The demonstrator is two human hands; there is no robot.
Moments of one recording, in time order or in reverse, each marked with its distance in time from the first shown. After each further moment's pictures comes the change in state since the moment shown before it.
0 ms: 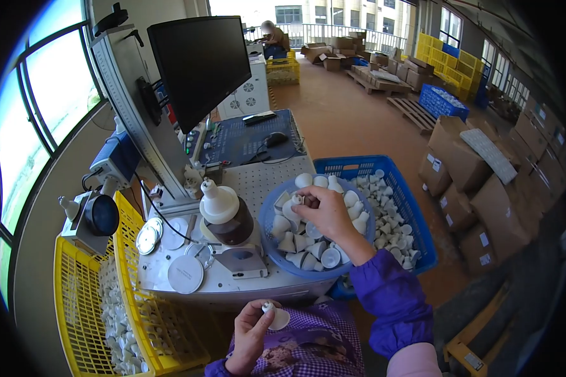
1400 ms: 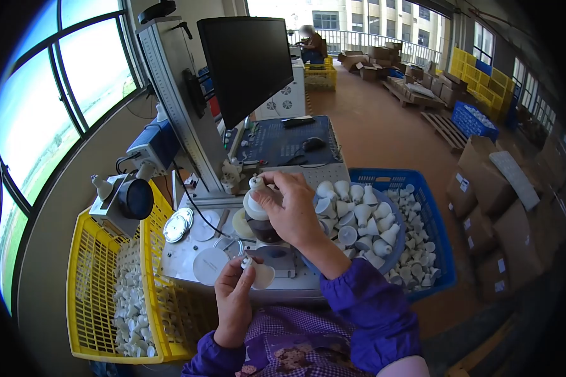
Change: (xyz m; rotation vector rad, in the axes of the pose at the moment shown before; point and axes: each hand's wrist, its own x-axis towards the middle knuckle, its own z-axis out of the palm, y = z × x) left_hand 0.041 0.076 -0.012 0.017 0.147 0.352; right_hand 0.019 -0.104 0.088 0.035 0.065 -0.332
